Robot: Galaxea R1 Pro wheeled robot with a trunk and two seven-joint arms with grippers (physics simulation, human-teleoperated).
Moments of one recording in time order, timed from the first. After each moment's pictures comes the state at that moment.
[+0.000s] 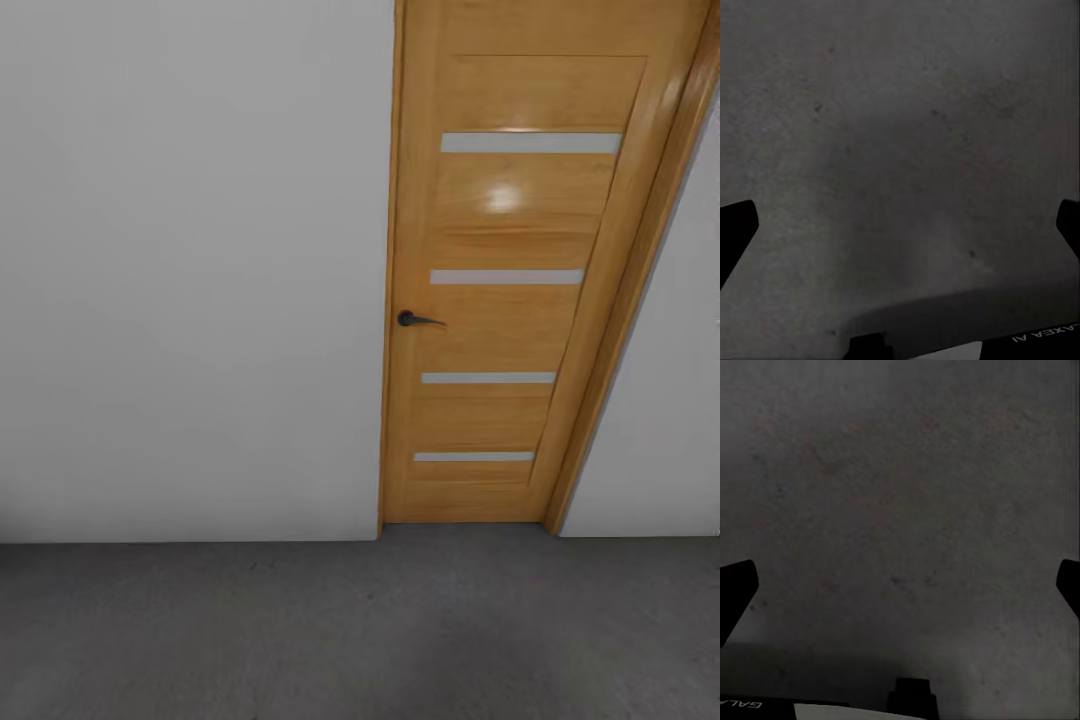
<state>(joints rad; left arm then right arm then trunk) 0.02 0.05 -0.06 -0.64 0.01 -0.04 -0.15 -0.08 -0.05 0.00 -0.50 0.00 -0.01 0.10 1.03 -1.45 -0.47</state>
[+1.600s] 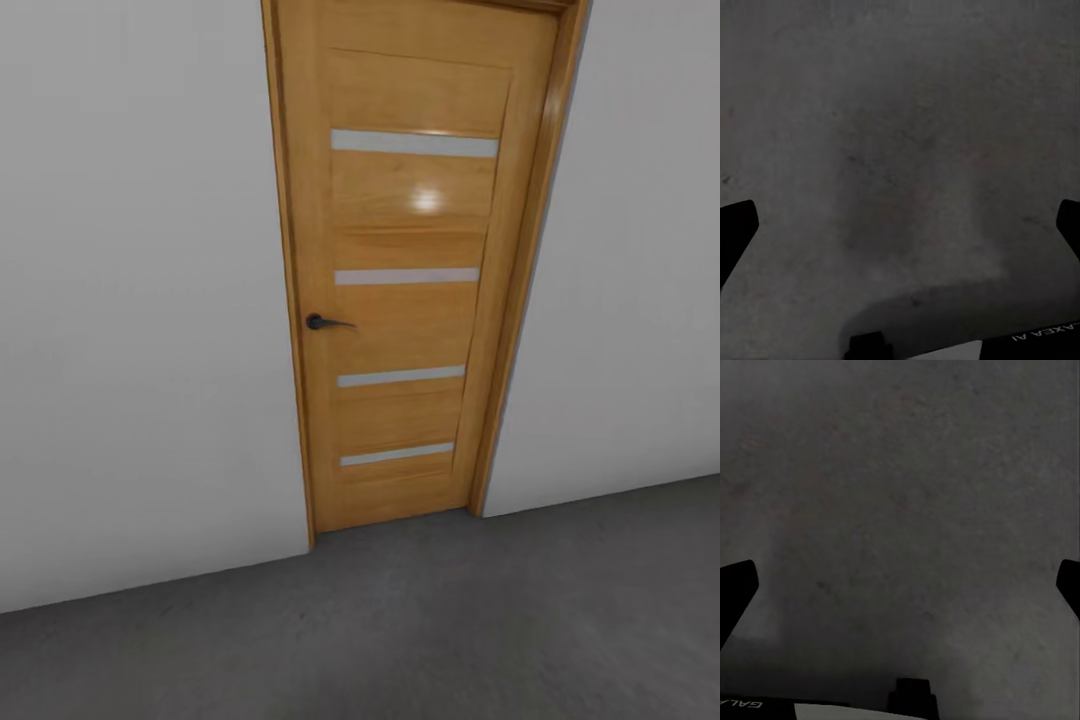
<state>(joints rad) 0.02 0.05 -0.06 -0.64 0.01 -0.04 -0.15 -0.08 -0.05 0.00 -0.50 0.00 -0.01 0.10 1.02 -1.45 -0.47</state>
